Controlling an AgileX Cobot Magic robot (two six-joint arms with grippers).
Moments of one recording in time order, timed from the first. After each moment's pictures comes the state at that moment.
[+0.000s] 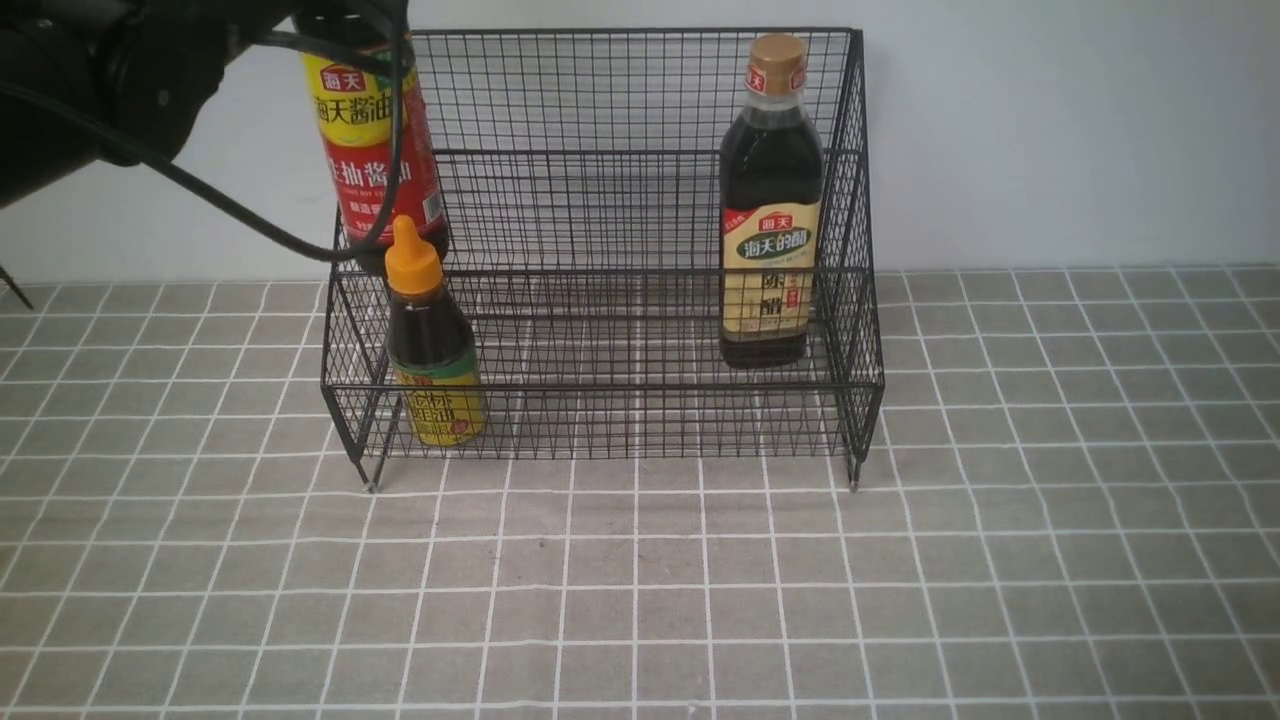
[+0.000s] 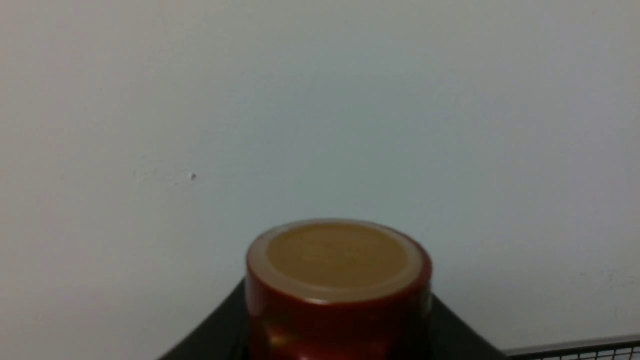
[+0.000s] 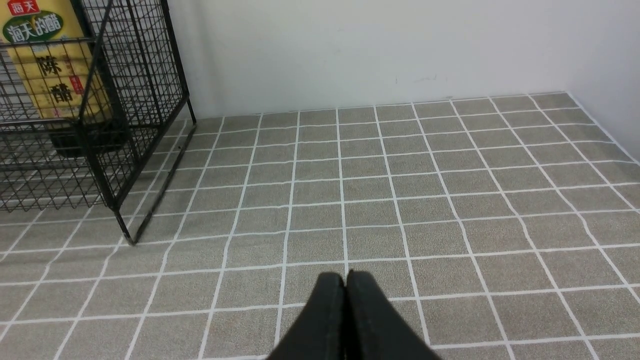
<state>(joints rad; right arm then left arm) -0.01 -0.01 0.02 0.00 0.37 0.11 -0.17 1.69 -1.41 0.22 -0.25 -0.29</state>
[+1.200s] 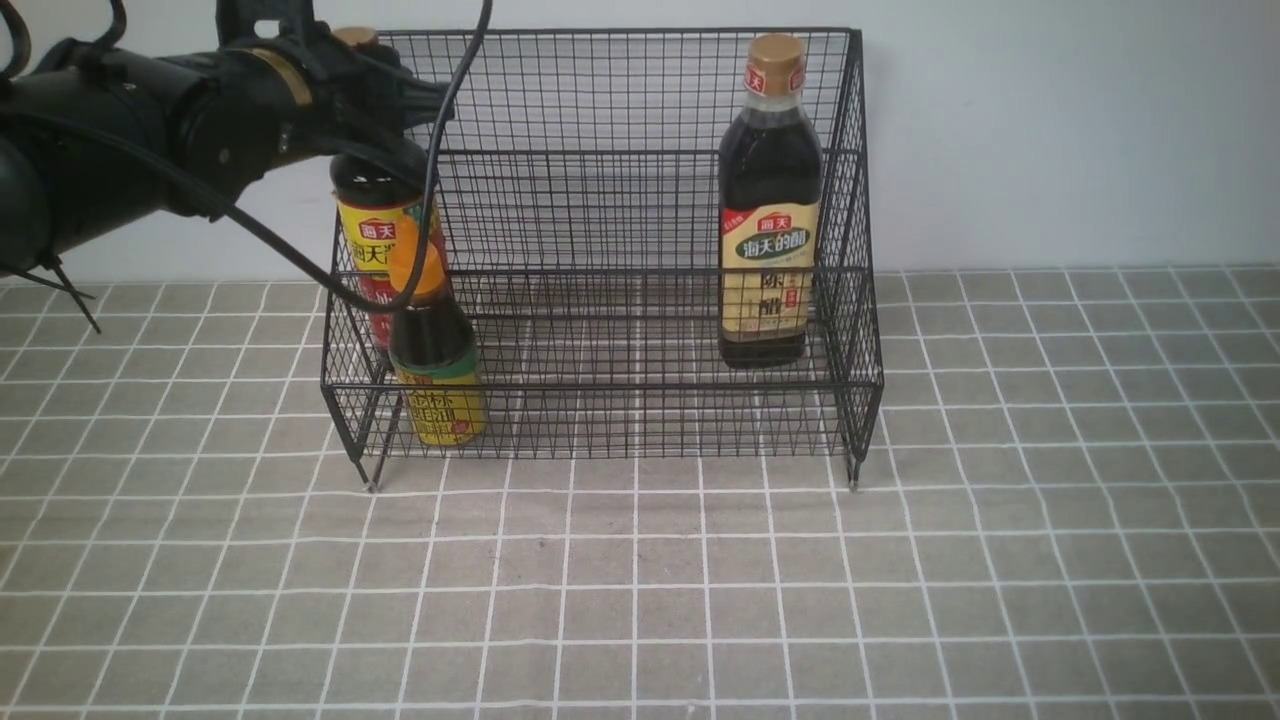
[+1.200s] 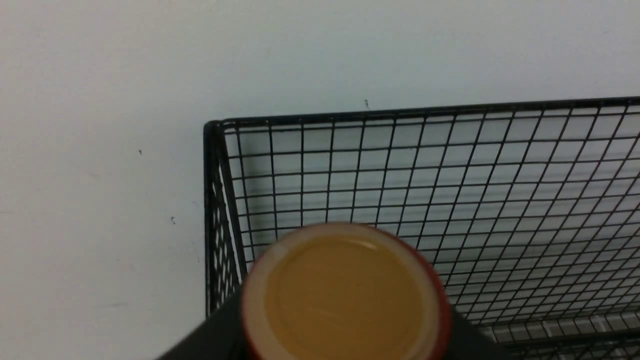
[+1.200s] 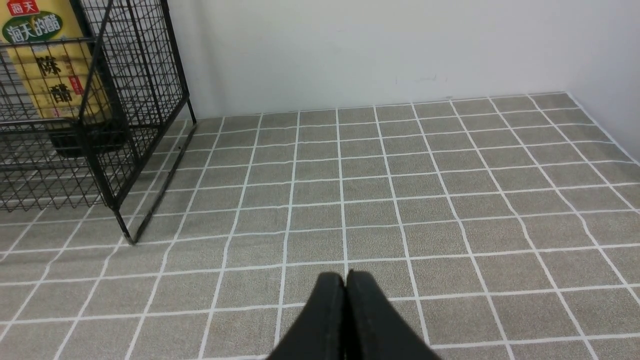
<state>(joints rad) -0.01 -0.01 0.02 0.00 0.37 0.11 -0.17 1.78 -1.38 0.22 0.04 -0.29</state>
